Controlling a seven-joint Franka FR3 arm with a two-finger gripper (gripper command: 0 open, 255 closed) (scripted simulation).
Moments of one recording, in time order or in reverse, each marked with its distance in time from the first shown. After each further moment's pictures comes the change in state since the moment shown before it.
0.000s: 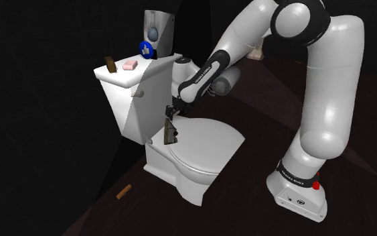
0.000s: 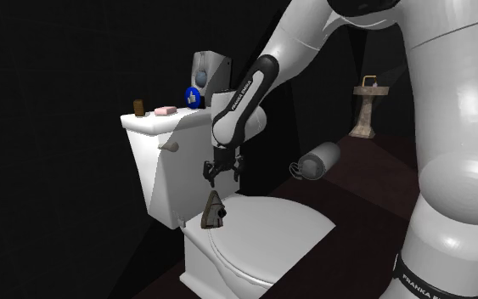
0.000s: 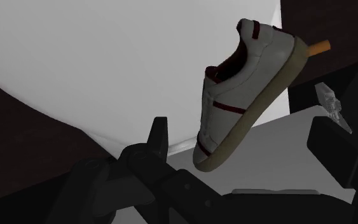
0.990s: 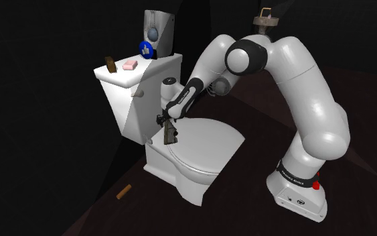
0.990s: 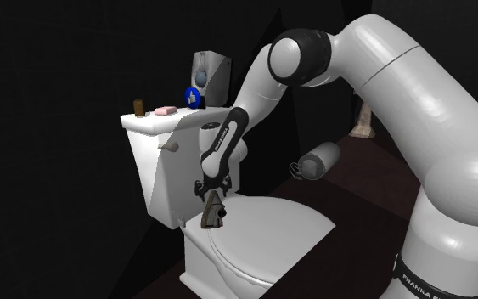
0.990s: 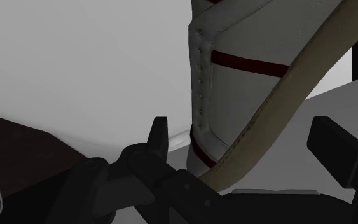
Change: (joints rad) arm 0.061 0.450 -0.095 0.404 -0.066 0.090 0.135
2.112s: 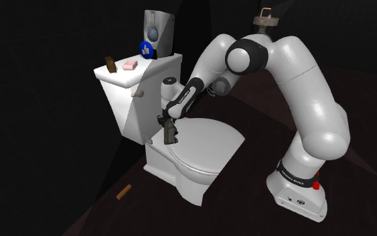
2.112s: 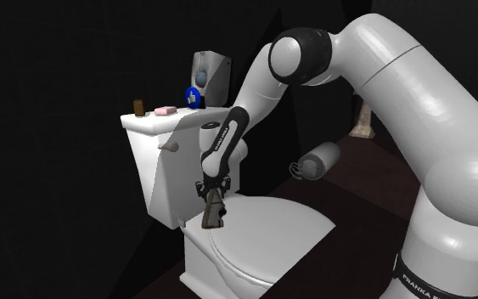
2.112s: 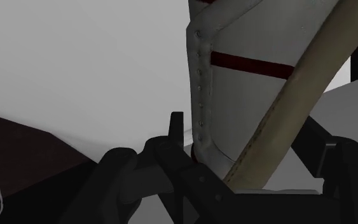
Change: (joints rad) arm 0.001 -0.007 -0.001 -0.009 -0.001 0.001 0.001
